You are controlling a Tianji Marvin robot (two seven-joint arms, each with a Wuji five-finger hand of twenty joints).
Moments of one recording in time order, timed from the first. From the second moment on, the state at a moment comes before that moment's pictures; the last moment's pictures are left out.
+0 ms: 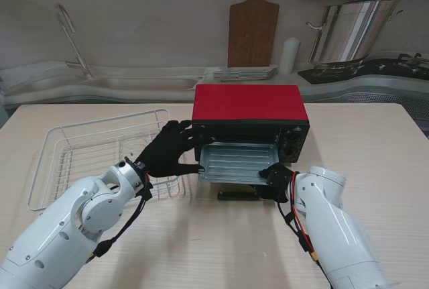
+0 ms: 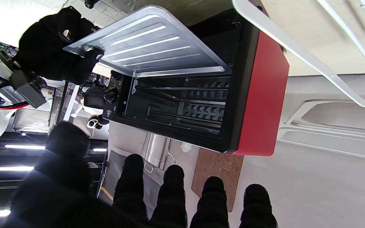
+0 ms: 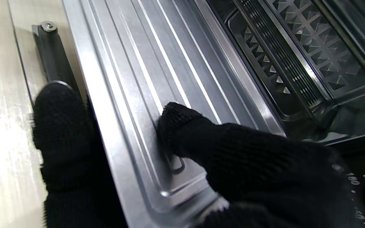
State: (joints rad) left arm 1.39 -1.06 -1.12 -1.61 0.85 -0.35 0.00; right arm -1.43 -1.39 1.42 -1.51 1.03 0.76 -0.61; left_hand 0.65 -0.13 0.16 -0.04 0.23 0.02 0.29 0.29 0.24 0.13 0.11 0.33 0.08 0.20 0.10 0.40 -0.08 0.28 0.17 0.55; right_hand 0.80 -0.76 1.35 -0.25 0.98 0.12 0.75 0.21 1.09 0.27 0.72 0.31 1.15 0.26 0.59 0.24 1.00 0.33 1.41 0.05
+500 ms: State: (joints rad) left arm 1.40 -1.06 -1.13 -1.62 0.85 -0.35 0.01; right arm -1.42 -1.39 1.40 -1.50 1.04 0.75 -0.63; left_hand 0.65 -0.13 0.16 -0.04 0.23 0.02 0.29 0.29 0.24 0.13 0.11 0.33 0.08 0.20 0.10 0.40 -0.08 0.28 0.17 0.55; right_hand 0.80 -0.76 1.35 -0.25 0.98 0.12 0.75 0.21 1.09 0.27 0.72 0.31 1.15 0.26 0.59 0.24 1.00 0.33 1.41 0.05
